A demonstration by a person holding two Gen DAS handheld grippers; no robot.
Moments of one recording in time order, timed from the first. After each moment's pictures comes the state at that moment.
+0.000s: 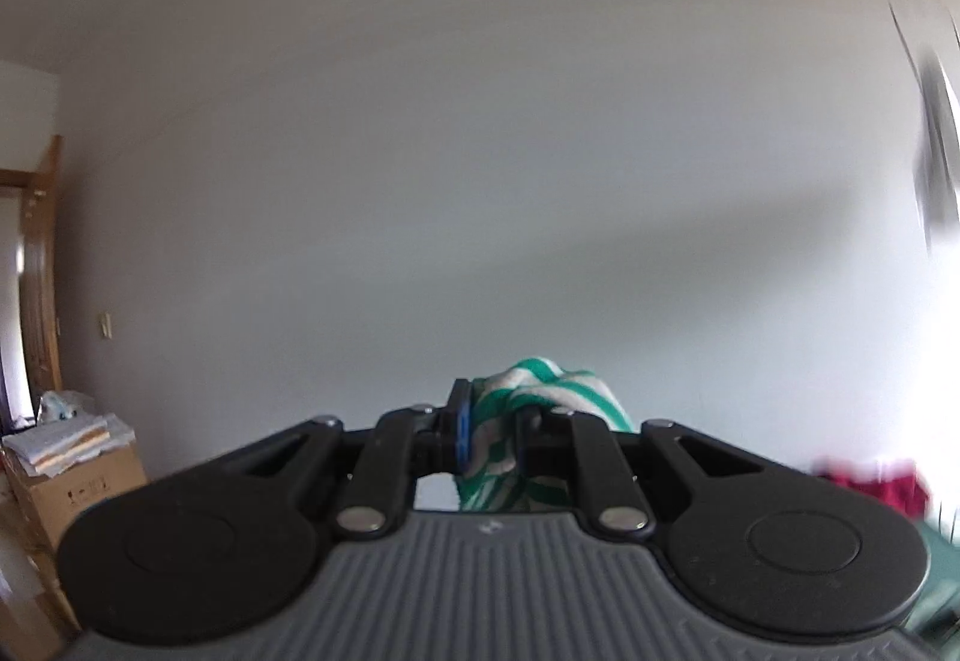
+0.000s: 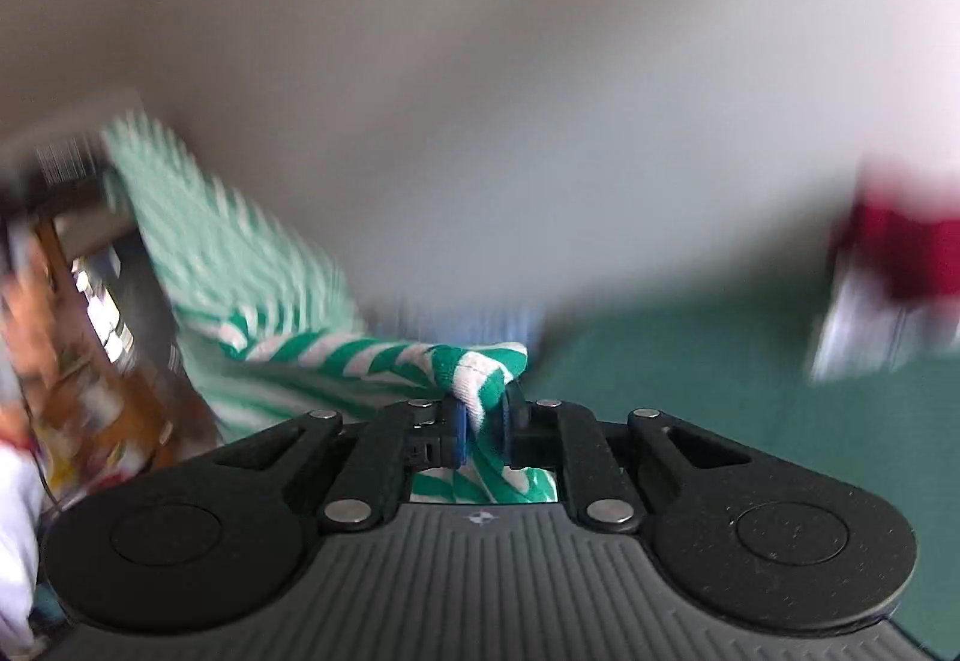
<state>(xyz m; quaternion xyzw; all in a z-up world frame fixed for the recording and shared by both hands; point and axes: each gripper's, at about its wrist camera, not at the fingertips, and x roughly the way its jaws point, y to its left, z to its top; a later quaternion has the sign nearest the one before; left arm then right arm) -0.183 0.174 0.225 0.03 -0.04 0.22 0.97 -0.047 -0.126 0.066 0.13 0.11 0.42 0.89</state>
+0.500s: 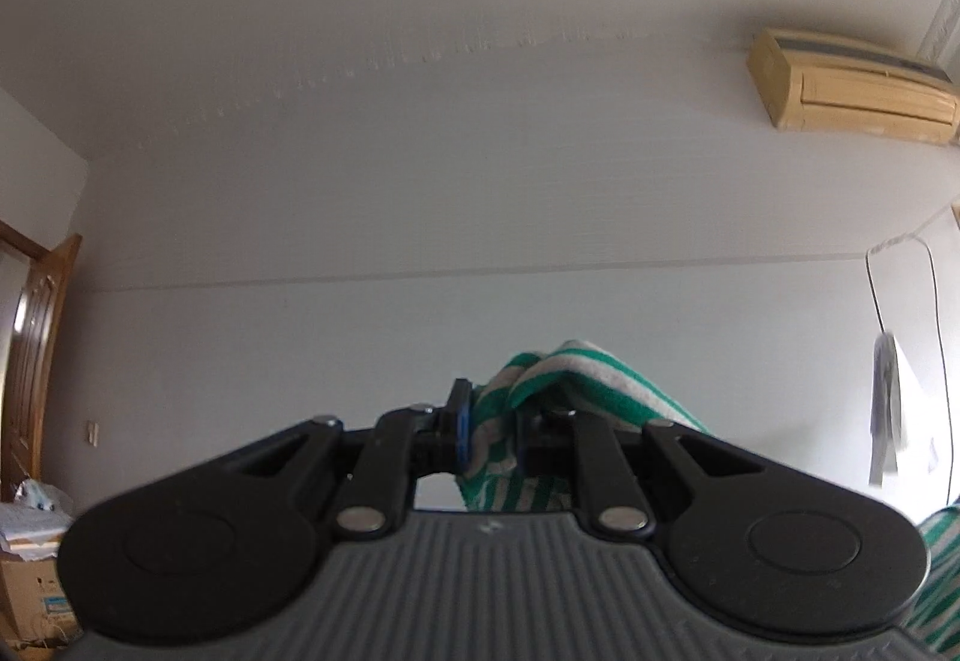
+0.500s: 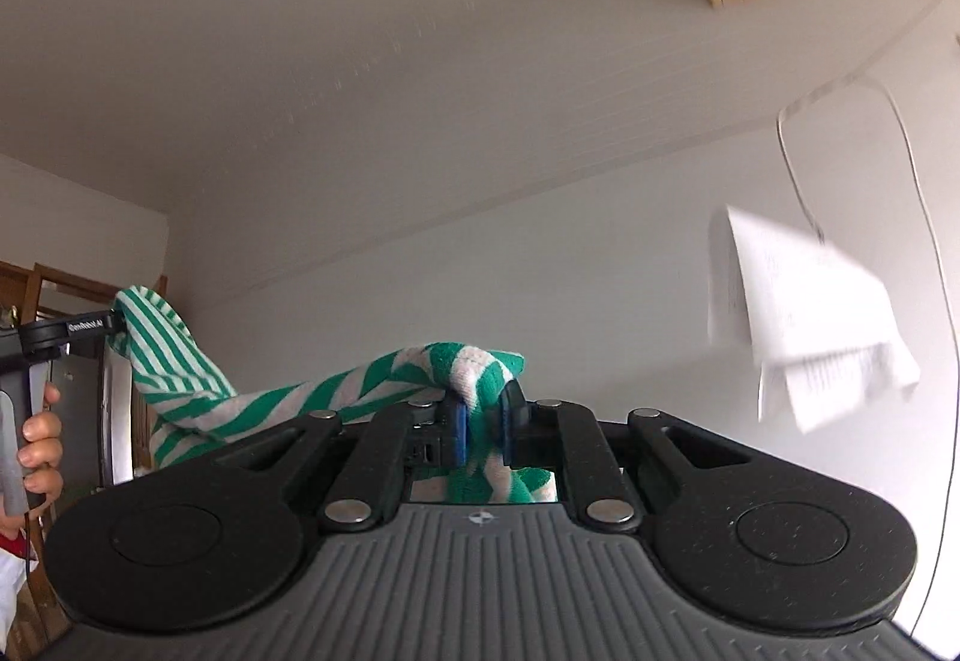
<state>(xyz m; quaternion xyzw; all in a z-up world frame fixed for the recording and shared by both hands) -0.249 0.106 0.312 0.03 -0.20 0.21 0.96 -0.144 -0.212 0.244 0.08 -0.15 0.36 0.92</state>
